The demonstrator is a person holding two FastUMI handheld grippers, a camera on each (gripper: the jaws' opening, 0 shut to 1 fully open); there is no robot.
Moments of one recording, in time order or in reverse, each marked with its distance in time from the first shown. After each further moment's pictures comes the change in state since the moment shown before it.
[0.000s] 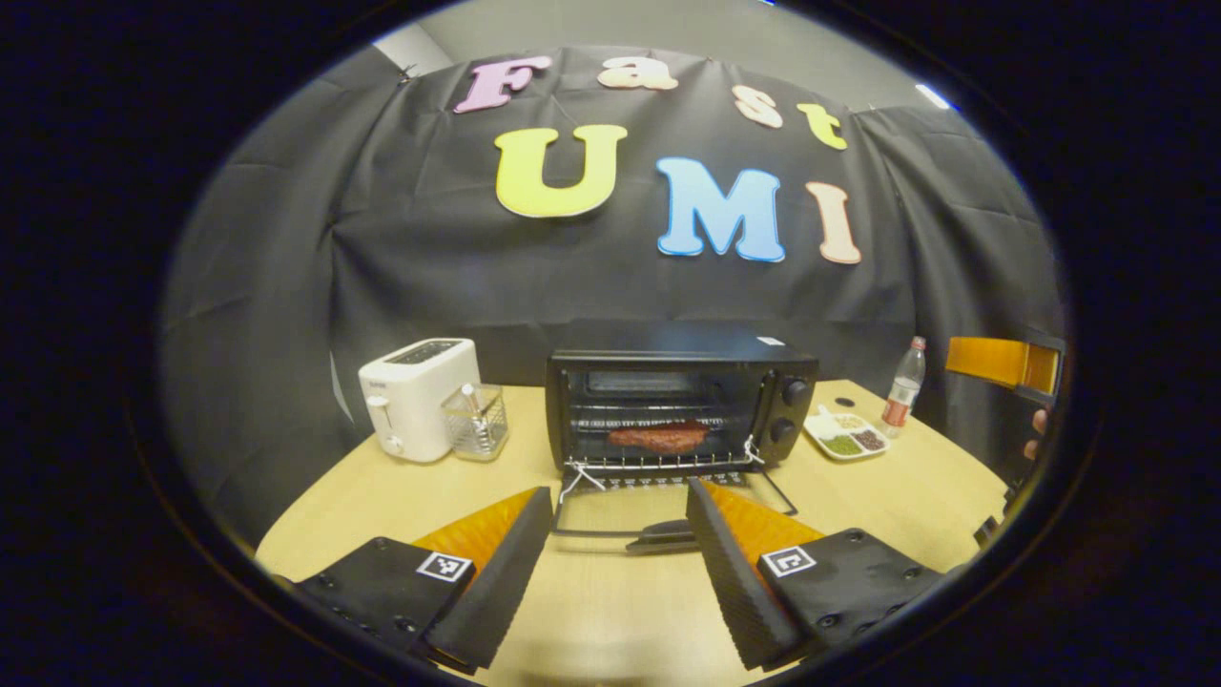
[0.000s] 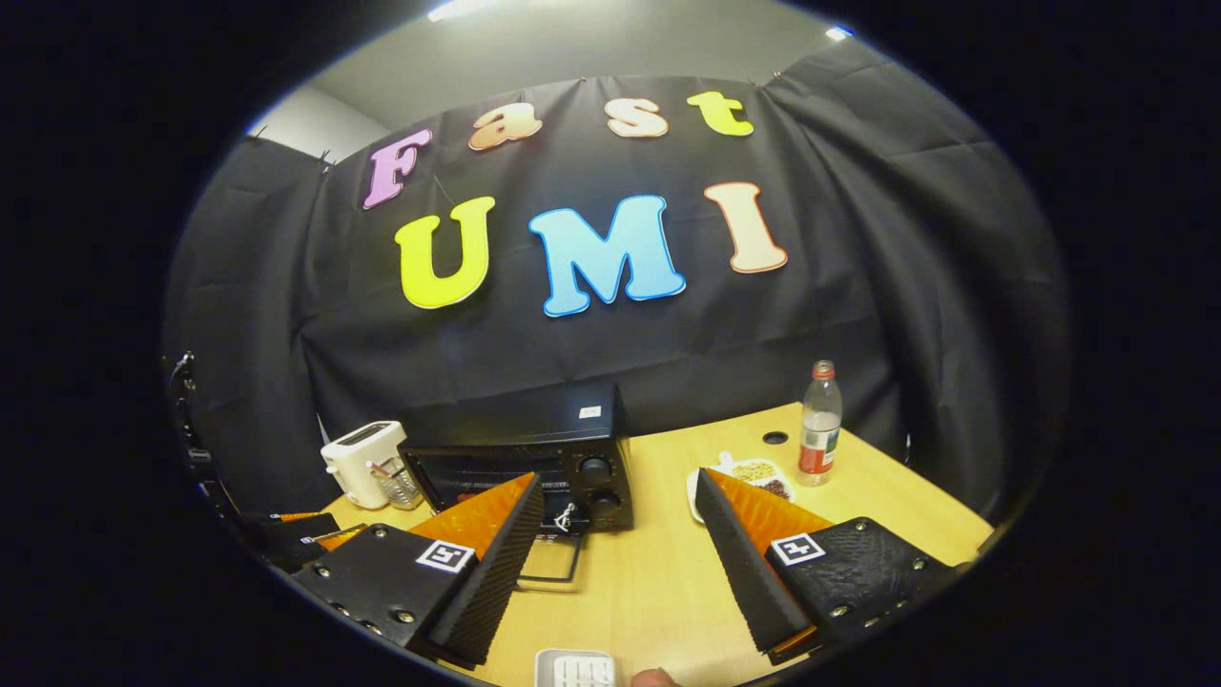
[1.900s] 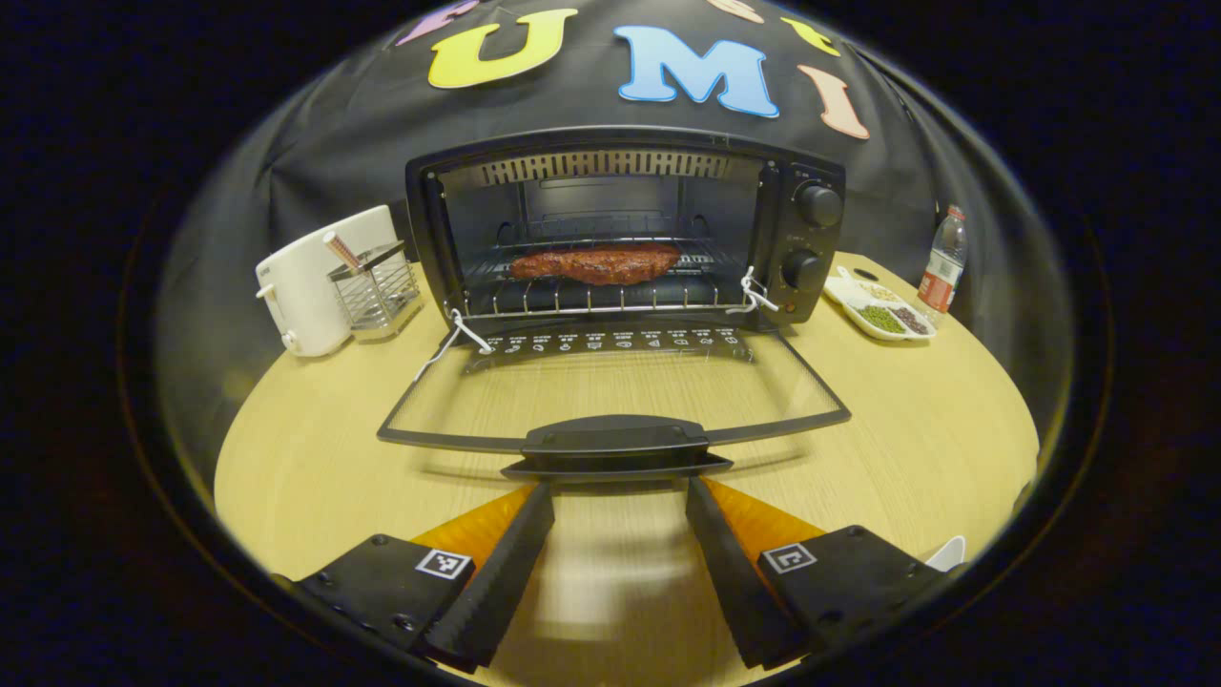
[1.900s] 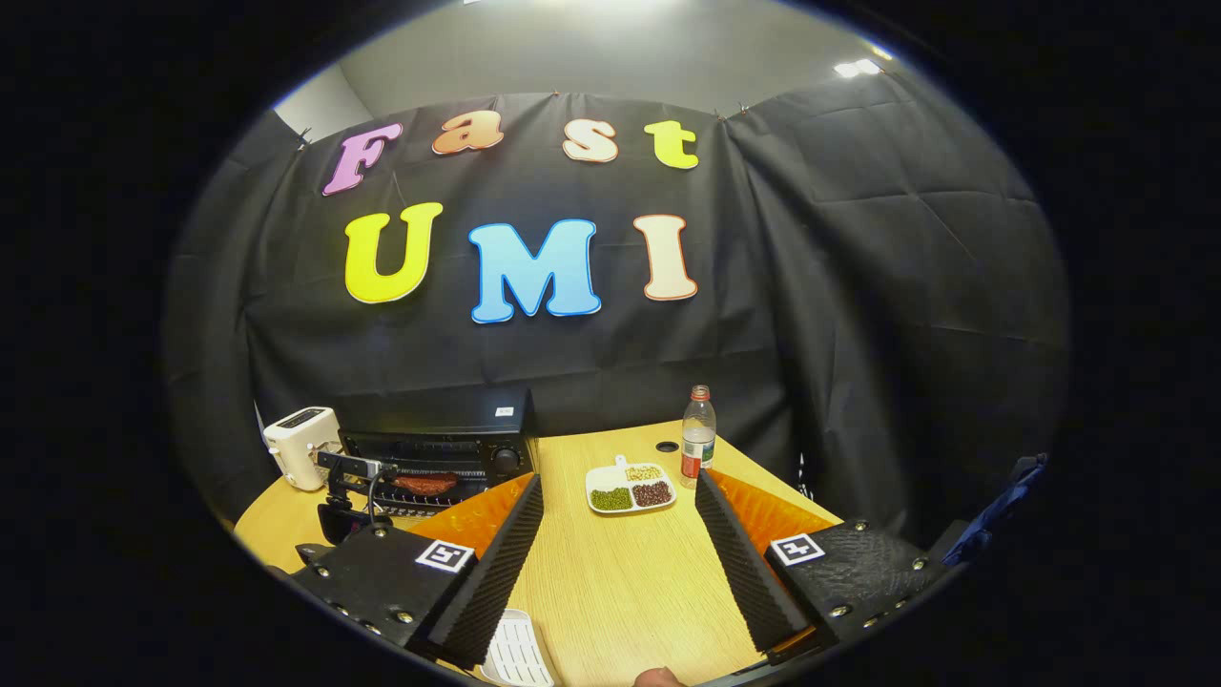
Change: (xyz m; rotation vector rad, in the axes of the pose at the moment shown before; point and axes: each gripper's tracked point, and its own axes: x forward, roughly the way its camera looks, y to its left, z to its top) left arm 0.105 -0.064 -0.136 0.040 0.370 -0.007; right arm -0.081 -0.045 0.020 -0.071 -0.008 -0.248
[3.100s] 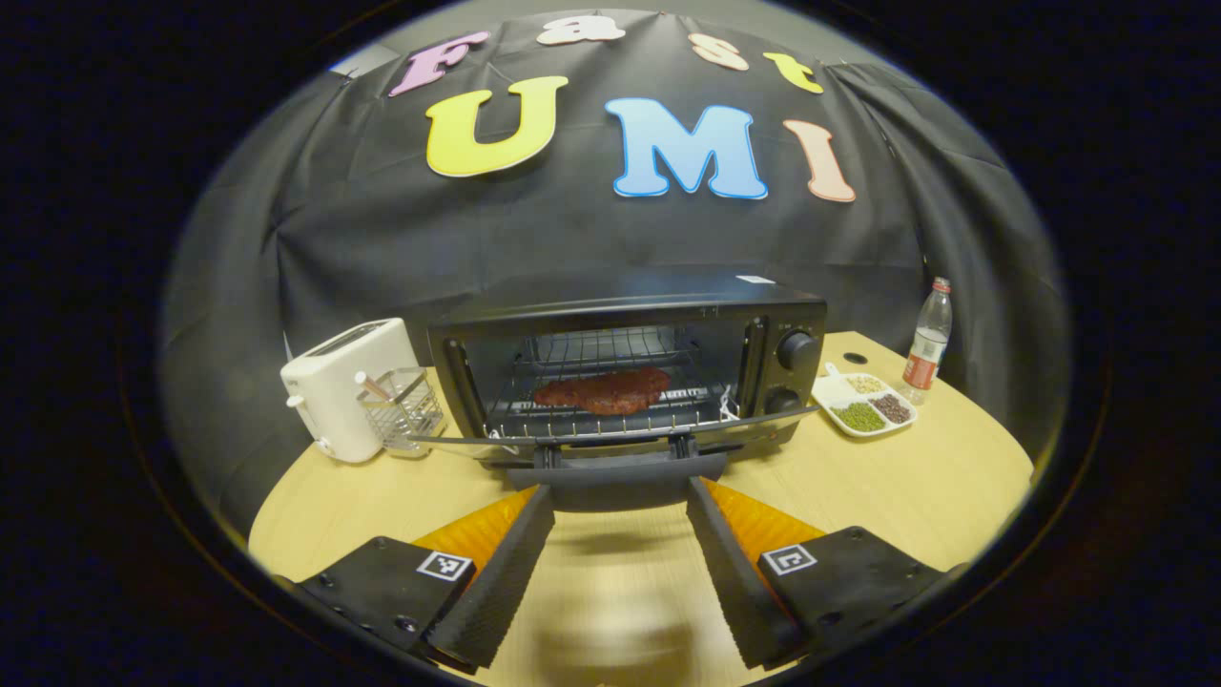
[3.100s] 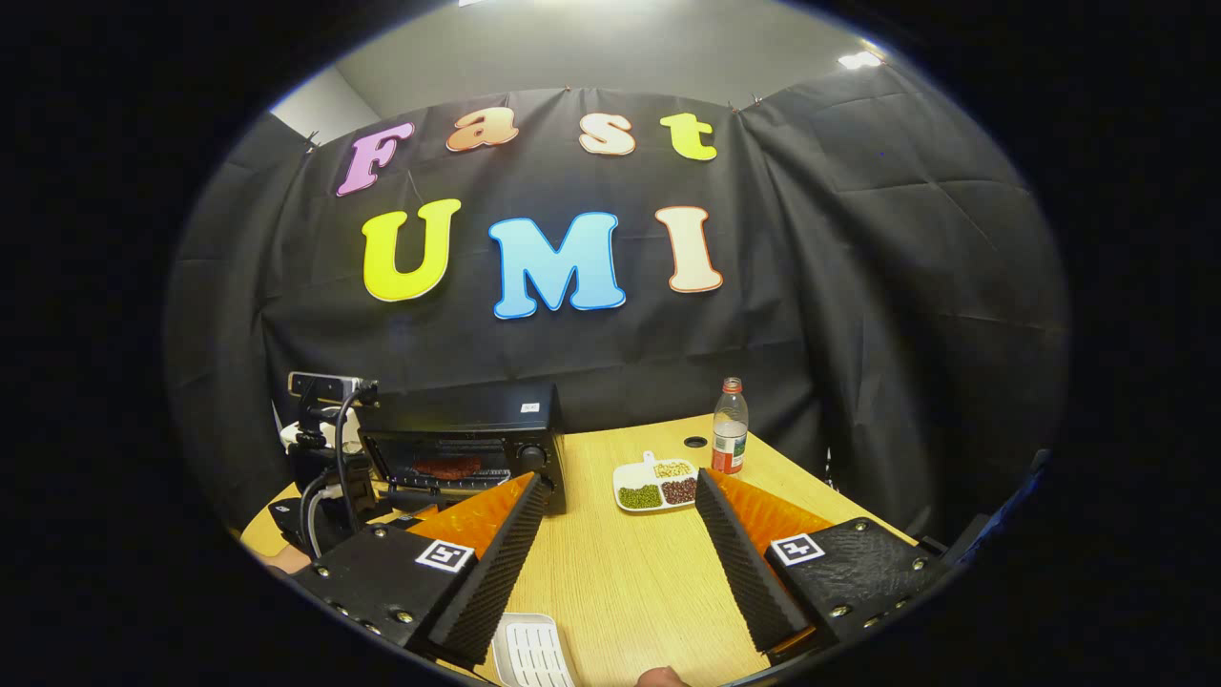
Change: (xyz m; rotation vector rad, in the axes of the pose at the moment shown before) left arm -0.040 0.007 0.118 0.042 -0.277 0.016; right arm 0.014 0.022 -0.007 0.023 0.016 0.068
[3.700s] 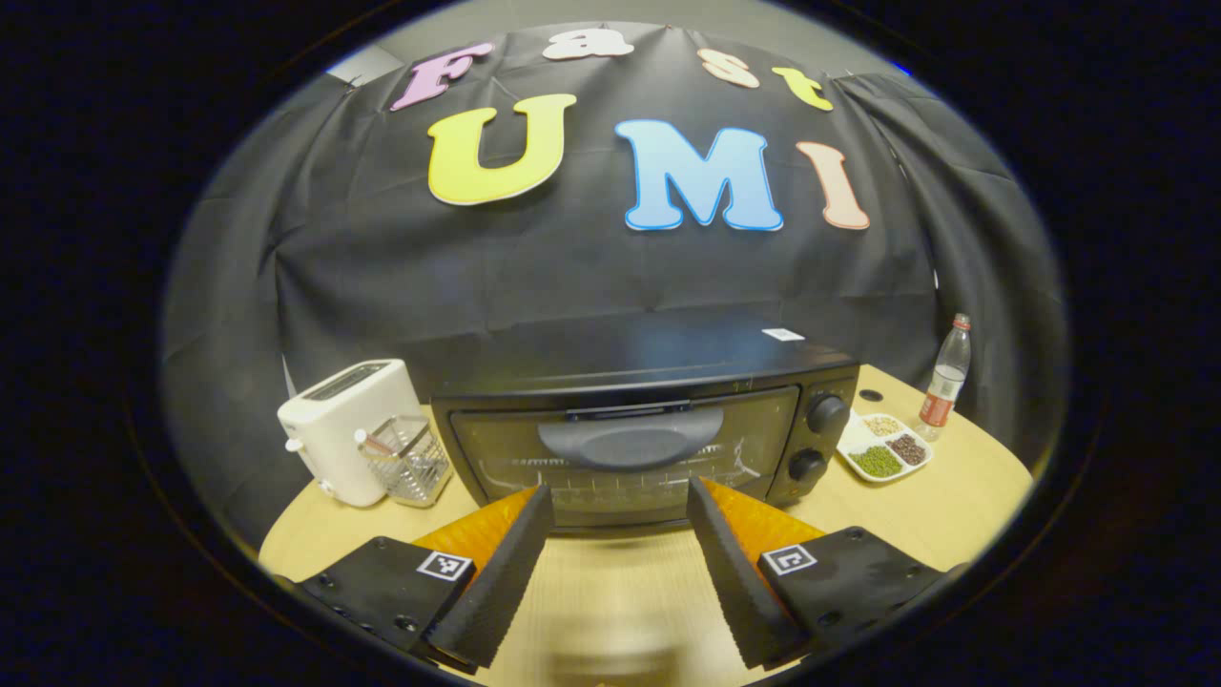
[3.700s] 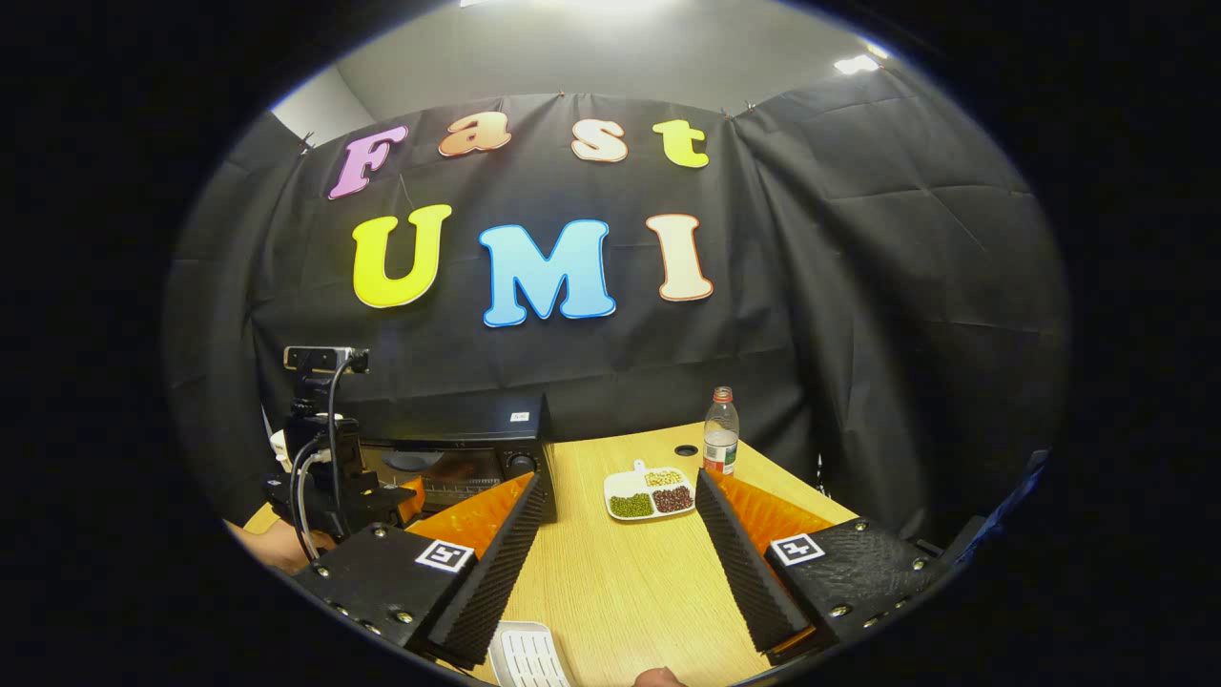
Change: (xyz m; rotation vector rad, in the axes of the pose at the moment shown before) left arm 0.028 0.016 0.055 0.007 -0.098 0.007; right arm 0.008 -0.002 0.008 0.008 -0.027 -0.027
